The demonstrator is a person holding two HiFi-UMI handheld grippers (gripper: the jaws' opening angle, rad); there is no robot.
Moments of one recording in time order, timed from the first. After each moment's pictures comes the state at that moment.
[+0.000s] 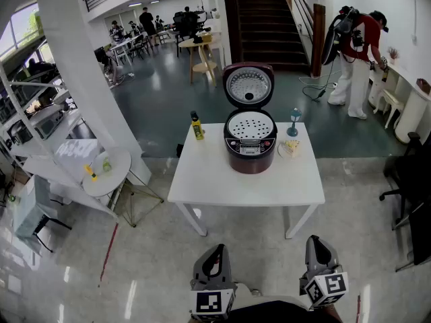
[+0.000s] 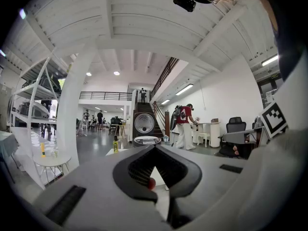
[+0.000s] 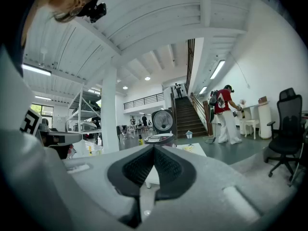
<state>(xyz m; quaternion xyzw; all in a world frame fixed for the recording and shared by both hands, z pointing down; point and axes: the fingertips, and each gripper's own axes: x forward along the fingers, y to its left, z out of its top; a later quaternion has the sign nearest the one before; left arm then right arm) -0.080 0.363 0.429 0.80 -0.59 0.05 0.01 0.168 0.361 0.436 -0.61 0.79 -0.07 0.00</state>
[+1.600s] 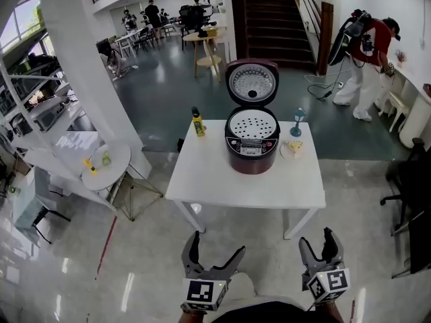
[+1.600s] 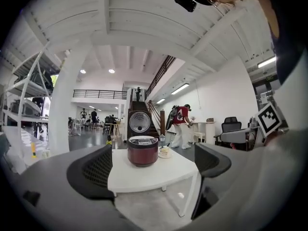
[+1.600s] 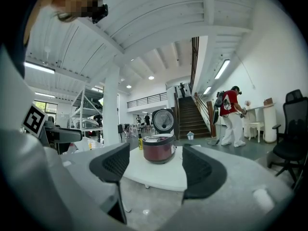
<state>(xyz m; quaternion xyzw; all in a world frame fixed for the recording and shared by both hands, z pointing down) -0.067 0.322 0.434 0.82 -0.56 0.02 0.04 0.188 0.322 0.439 -0.59 0.80 -0.06 0.00</state>
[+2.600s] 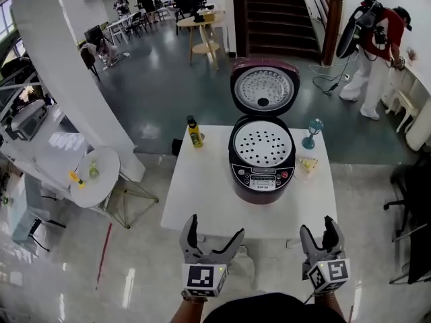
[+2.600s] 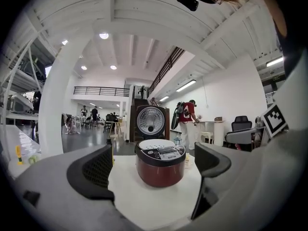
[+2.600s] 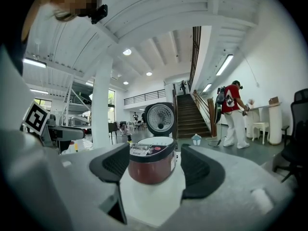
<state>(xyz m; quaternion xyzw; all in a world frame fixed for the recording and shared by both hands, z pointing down) -0.107 0.074 0.438 0.82 -0.57 0.02 0.05 0.151 0.089 0.448 -0.60 0.79 -0.07 -0.02</state>
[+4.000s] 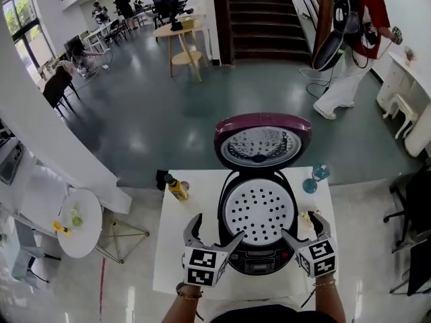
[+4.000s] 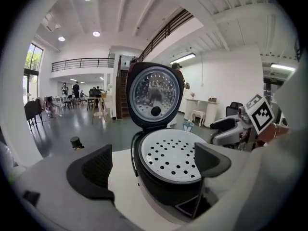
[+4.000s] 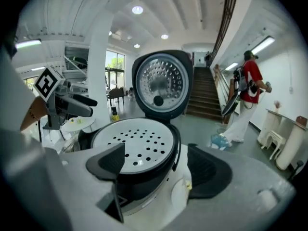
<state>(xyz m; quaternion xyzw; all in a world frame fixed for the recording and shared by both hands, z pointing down) -0.074 -0.230 0.483 0.85 -0.47 0.18 0.16 0.126 -0.214 0.507 -0.53 0.80 -0.12 -0.25</state>
